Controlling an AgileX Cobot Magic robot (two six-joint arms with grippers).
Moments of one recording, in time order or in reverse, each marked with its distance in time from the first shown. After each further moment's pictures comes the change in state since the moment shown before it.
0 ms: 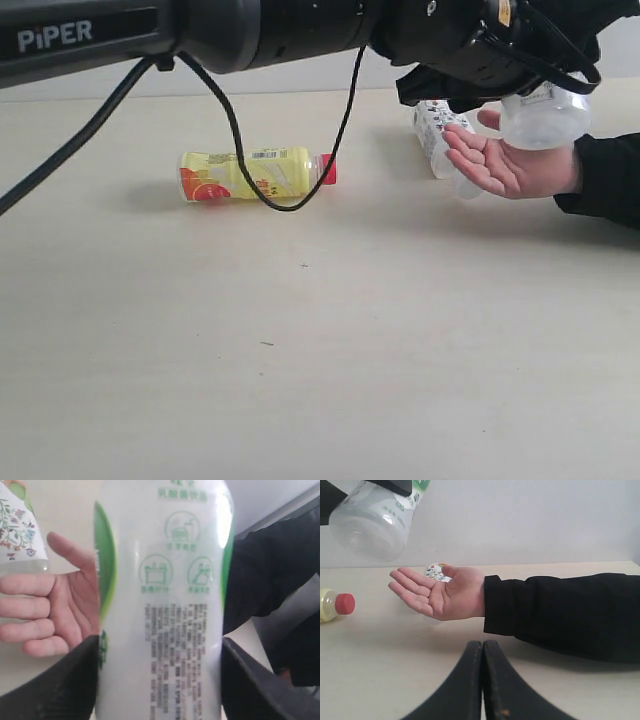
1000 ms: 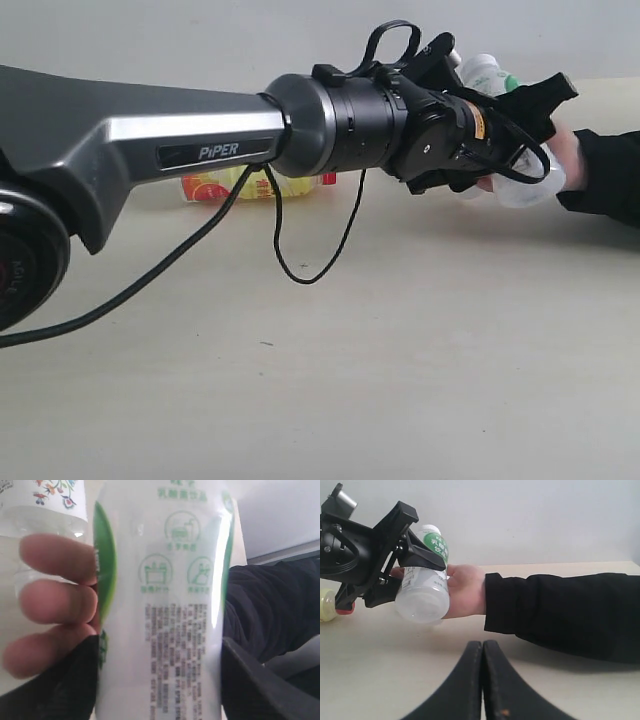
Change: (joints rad) left arm 0.042 0.230 0.000 -0.006 -0.238 -0.264; right arm 0.000 0.000 0.000 0.000 0.000 0.000
